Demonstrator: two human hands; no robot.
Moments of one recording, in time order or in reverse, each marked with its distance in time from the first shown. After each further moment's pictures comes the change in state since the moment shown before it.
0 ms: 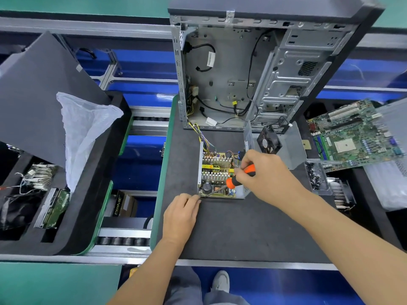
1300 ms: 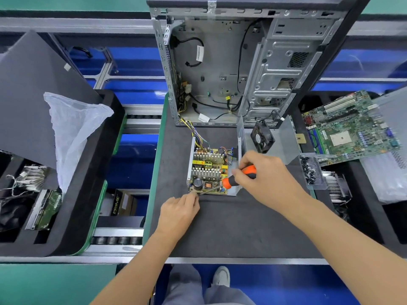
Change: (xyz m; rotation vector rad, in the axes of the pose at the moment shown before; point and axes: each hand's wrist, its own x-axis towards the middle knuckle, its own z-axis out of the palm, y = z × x) left_hand 0.022 0.015 -0.015 0.183 -0.105 0.264; right_hand -0.015 0.024 -0.001 0.101 0.083 -0.047
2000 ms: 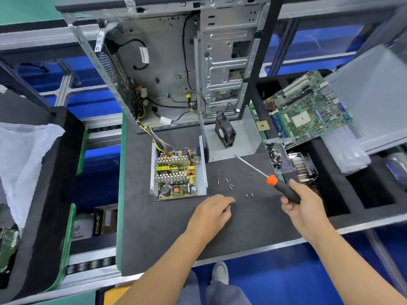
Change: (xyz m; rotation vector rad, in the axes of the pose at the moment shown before) left_hand 0.046 0.123 0.023 -0.640 -0.287 0.112; right_hand -0.092 0.176 0.000 1.308 0.505 0.859
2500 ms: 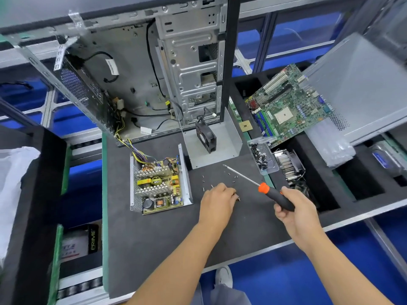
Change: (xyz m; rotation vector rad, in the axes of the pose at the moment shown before) left_hand 0.064 0.026 0.039 0.207 -0.088 -0.211; right_hand 0.000 0.006 -0.023 0.054 -0.013 -0.037
